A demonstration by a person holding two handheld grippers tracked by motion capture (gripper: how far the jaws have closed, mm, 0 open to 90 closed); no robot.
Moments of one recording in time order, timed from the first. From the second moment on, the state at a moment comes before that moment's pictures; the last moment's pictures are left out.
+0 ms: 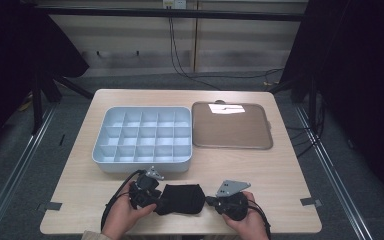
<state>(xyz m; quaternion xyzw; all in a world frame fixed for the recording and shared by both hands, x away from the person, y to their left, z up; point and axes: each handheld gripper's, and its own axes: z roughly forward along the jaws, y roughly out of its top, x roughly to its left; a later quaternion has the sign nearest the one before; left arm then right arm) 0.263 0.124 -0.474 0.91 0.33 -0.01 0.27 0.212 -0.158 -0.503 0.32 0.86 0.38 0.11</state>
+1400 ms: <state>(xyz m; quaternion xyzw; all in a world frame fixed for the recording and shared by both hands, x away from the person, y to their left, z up) 0.265 0.123 -0.458 0.89 0.34 -0.05 0.29 0.213 -0.156 -0.502 0.31 0.86 0.38 0.11</state>
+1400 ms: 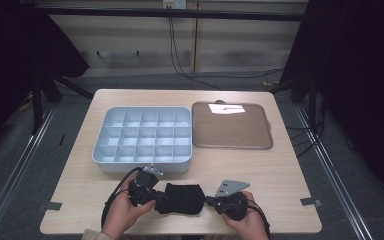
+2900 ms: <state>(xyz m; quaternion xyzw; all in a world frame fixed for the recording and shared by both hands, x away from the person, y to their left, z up) 0.268 0.099 -0.432 0.90 0.31 -0.06 0.29 0.213 -0.154 -0.501 0.31 0.87 0.38 0.11</state>
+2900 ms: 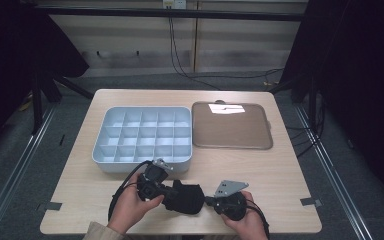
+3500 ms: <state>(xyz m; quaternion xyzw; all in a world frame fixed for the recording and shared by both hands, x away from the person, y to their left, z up) 0.268 0.086 -0.427 0.90 0.30 -0.06 0.30 0.212 -0.152 -0.502 0.30 0.87 0.38 0.11</state>
